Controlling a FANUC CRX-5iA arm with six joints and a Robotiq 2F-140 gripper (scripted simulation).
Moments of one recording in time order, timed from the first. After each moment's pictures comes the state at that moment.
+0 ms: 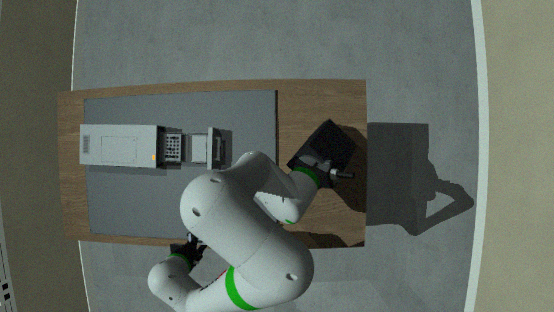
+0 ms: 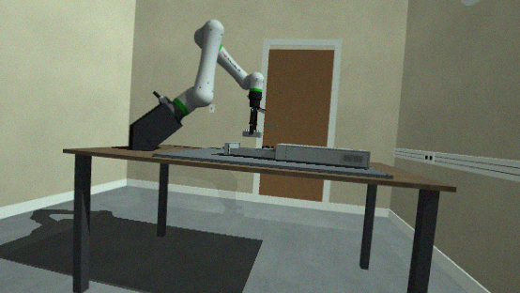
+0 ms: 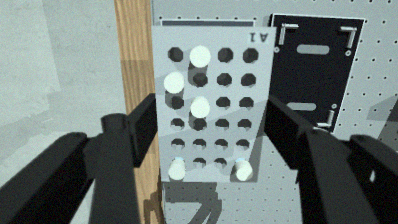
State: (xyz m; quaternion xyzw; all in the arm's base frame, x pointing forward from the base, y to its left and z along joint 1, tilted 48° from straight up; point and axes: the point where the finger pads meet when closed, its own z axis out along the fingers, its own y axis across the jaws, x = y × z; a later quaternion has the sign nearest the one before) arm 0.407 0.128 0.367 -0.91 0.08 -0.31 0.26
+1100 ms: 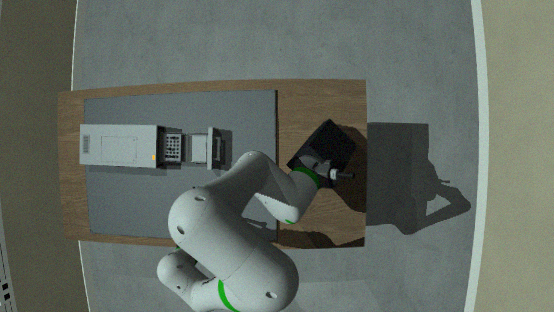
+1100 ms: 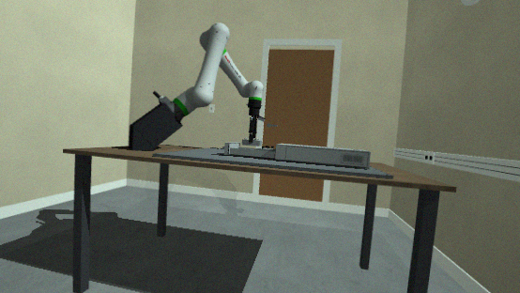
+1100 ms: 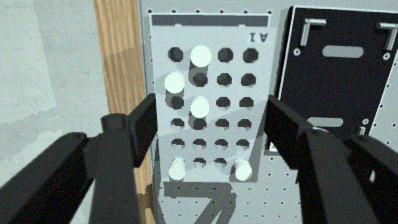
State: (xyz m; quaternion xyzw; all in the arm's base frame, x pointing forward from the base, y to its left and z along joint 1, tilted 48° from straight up) arm 0.443 0.153 0.328 -0.91 0.08 -0.31 0.26
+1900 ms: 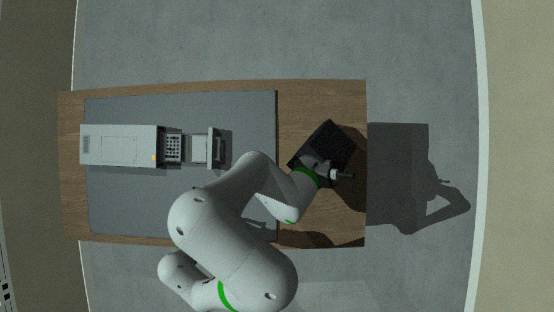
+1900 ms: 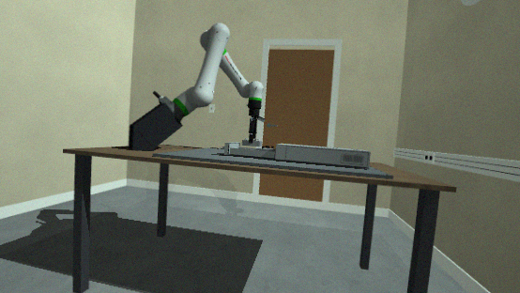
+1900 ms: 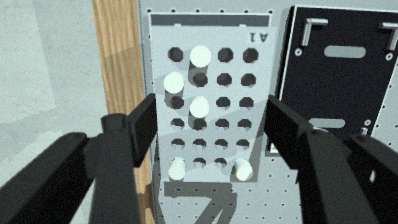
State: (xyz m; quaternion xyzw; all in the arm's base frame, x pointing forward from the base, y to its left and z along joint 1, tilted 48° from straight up) arm 0.445 0.155 0.326 -0.91 0.08 -0.31 0.26
